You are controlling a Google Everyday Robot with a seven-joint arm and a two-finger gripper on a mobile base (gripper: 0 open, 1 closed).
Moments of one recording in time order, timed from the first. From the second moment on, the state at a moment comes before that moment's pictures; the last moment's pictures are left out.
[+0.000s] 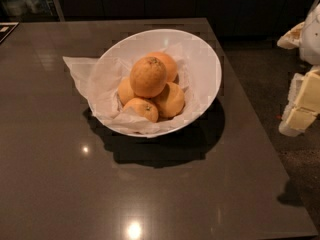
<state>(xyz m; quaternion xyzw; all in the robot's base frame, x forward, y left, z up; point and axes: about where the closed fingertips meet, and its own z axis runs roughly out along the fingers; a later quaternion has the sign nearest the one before) 0.438 -0.217 0.976 -0.60 0.78 -0.03 0.16</state>
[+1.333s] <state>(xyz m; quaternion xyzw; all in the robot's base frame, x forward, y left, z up) 0.461 -0.142 0.952 -0.67 0.74 -0.07 0.08</state>
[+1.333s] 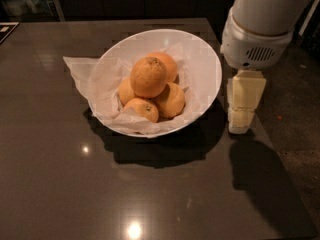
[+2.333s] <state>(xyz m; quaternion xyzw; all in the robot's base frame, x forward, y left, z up) 0.484 -0.105 0.963 -0.66 0.73 0.01 0.15</state>
